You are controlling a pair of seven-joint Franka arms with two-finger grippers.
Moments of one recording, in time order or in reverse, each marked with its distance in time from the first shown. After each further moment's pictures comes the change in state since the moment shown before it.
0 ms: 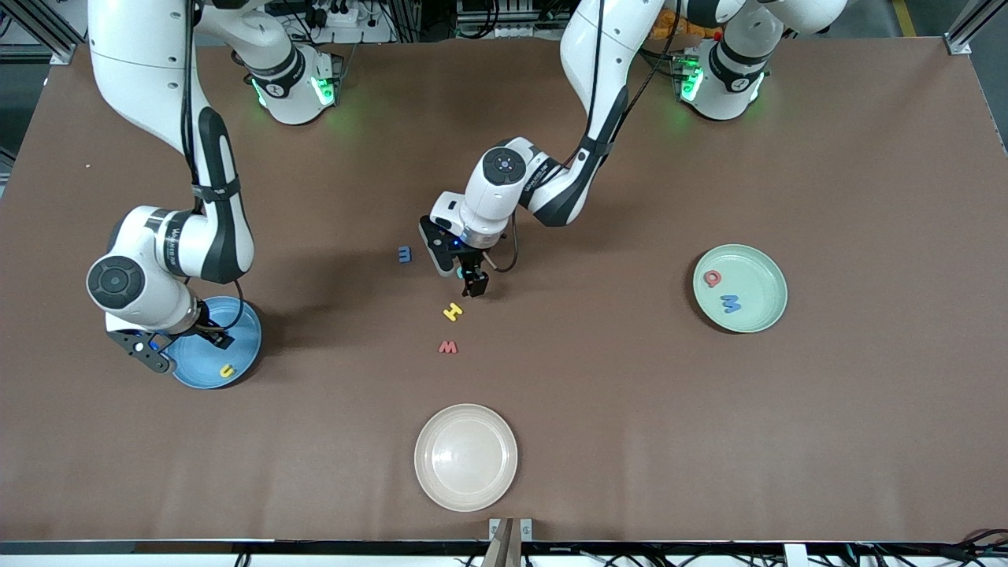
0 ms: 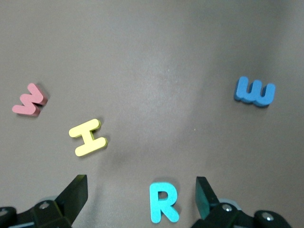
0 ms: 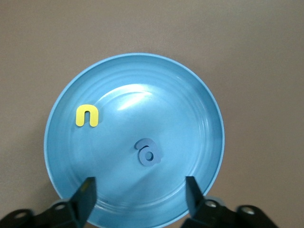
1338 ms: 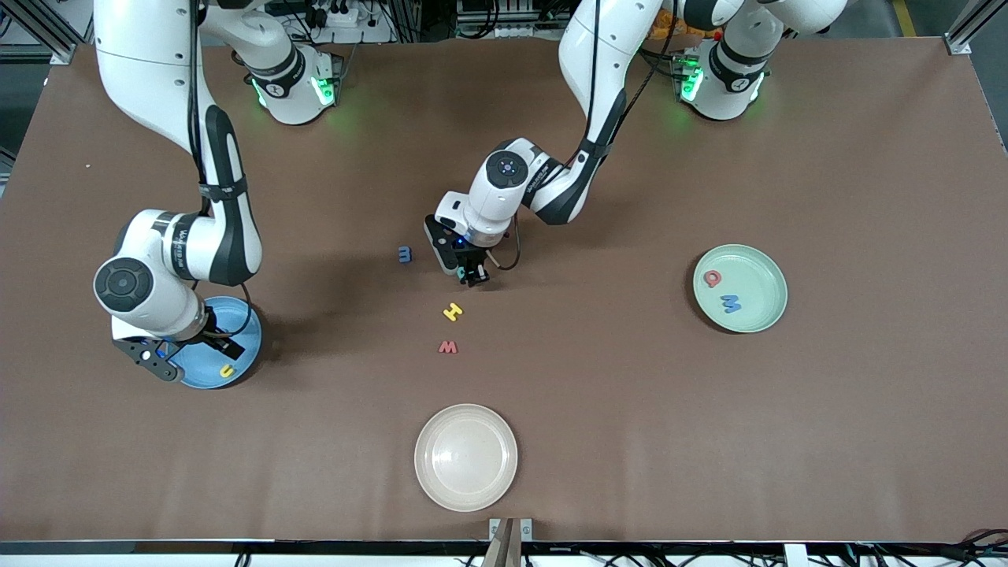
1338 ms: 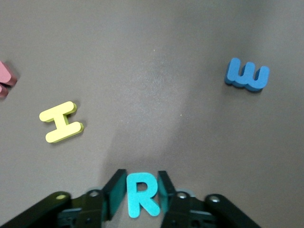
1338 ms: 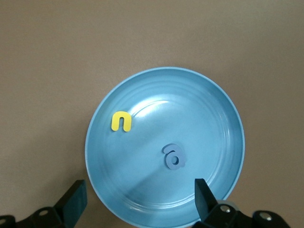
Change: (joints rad) left arm -0.001 0.006 -0.024 -0.031 -0.054 0.023 0.005; right arm 0.005 0.005 0.018 0.058 0.002 -0.003 0.000
